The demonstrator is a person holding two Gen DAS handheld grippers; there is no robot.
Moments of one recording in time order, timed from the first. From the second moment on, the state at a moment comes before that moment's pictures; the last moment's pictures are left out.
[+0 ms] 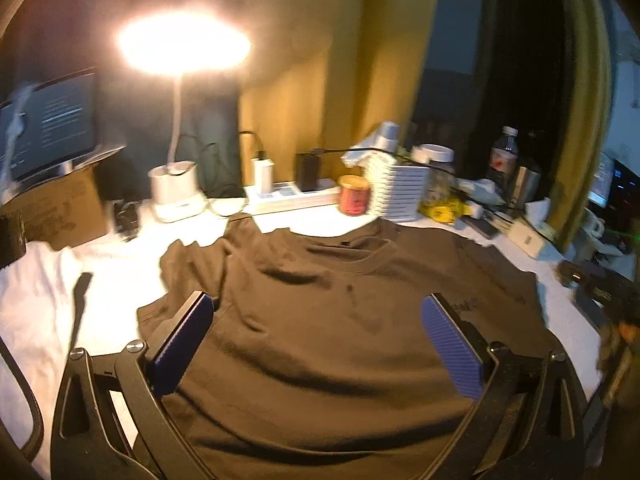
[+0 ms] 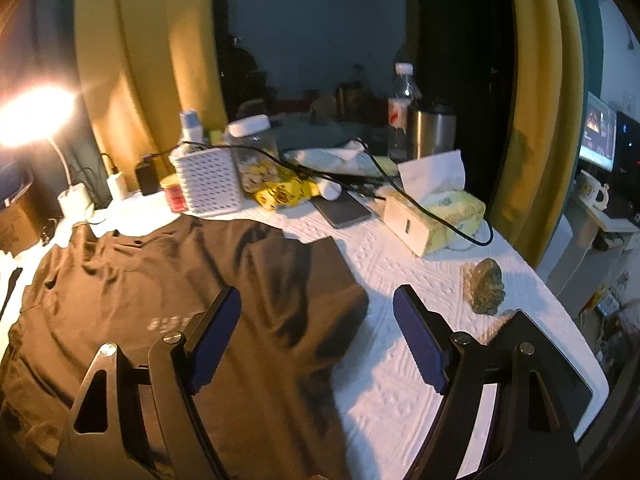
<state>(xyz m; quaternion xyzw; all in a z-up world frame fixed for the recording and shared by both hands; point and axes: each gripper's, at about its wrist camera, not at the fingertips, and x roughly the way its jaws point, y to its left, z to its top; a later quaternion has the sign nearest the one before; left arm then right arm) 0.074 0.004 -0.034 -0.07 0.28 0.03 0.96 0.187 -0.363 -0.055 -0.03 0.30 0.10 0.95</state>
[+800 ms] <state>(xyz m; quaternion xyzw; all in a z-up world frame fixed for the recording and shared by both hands) 0.136 0.003 -0.073 -0.07 0.37 0.07 0.92 0.300 -0.362 -0.129 -0.06 0.42 0.18 0.89</state>
